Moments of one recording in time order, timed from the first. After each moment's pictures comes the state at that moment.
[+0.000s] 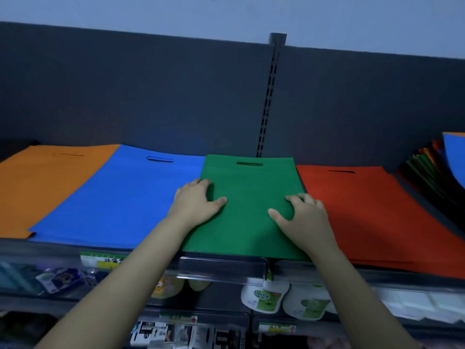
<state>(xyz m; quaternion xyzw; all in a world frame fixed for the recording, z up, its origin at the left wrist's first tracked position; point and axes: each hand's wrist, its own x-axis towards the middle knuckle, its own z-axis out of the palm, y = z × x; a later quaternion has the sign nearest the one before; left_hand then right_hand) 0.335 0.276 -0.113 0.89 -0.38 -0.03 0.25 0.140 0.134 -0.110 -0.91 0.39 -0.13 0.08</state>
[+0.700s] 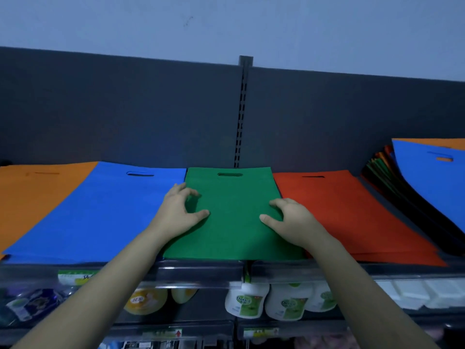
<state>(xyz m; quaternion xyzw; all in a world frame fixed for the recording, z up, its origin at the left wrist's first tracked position) 0.327 0.283 -0.104 0.85 -0.41 -0.06 0.33 0.114 0.120 -0.079 -0.92 0.35 -0.06 0.17</state>
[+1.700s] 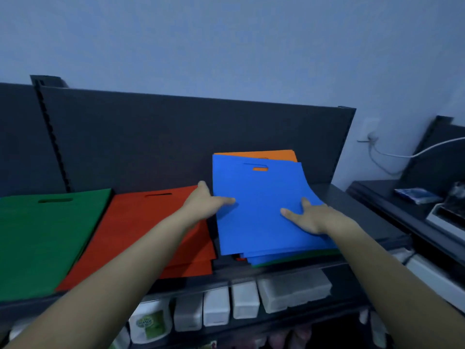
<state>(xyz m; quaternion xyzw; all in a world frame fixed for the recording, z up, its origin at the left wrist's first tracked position) -0.017 -0.042 -0.018 0.77 -0.40 -0.26 0.43 -0.247 -0.146 0.008 -0.80 0.58 0.08 0.09</state>
